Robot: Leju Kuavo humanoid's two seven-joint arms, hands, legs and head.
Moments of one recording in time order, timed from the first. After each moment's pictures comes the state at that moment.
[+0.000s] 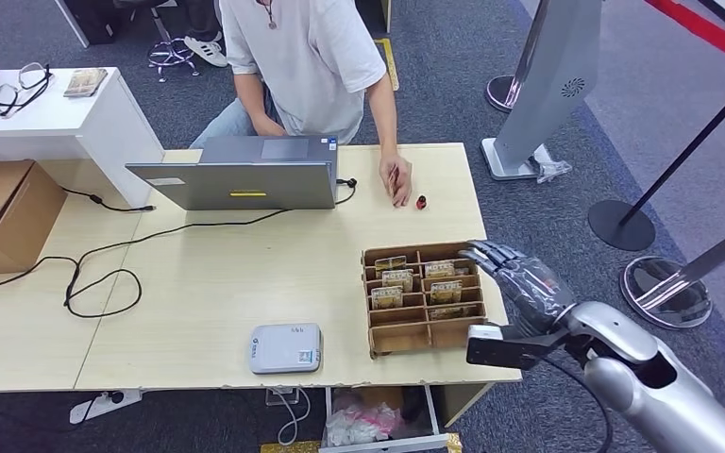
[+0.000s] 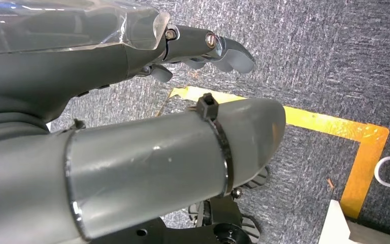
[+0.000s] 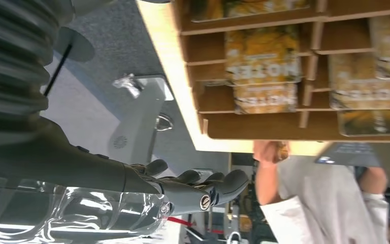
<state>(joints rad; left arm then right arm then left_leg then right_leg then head) -0.03 -0.16 0.66 -0.20 -0.48 0.25 -0.08 -0.25 -0.70 0.59 -1.54 0.72 0.05 -0.25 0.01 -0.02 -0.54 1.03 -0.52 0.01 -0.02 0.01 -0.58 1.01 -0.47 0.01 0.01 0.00</state>
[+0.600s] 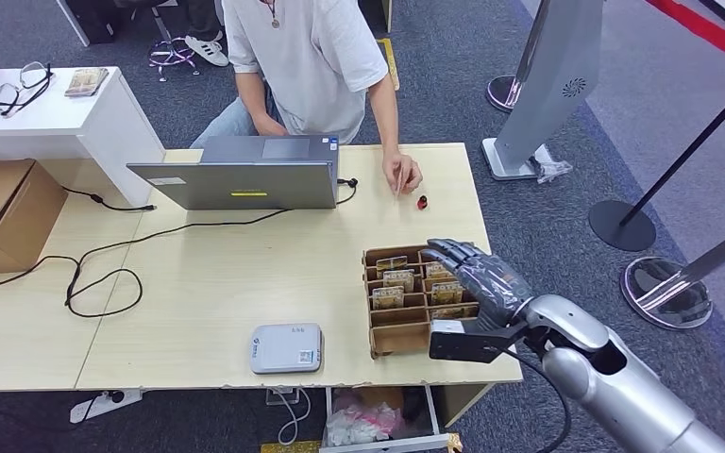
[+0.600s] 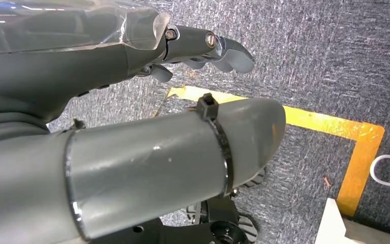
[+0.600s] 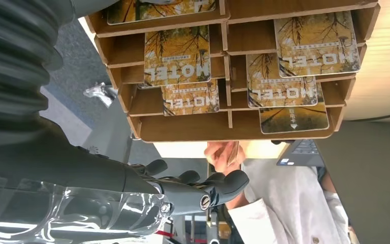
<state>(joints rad) -0.04 -0.16 0.66 -0.20 -0.48 0.25 -0.08 -0.34 -0.59 0.69 -1.47 0.70 0.05 -0.23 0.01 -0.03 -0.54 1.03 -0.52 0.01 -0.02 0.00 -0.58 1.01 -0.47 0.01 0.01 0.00</state>
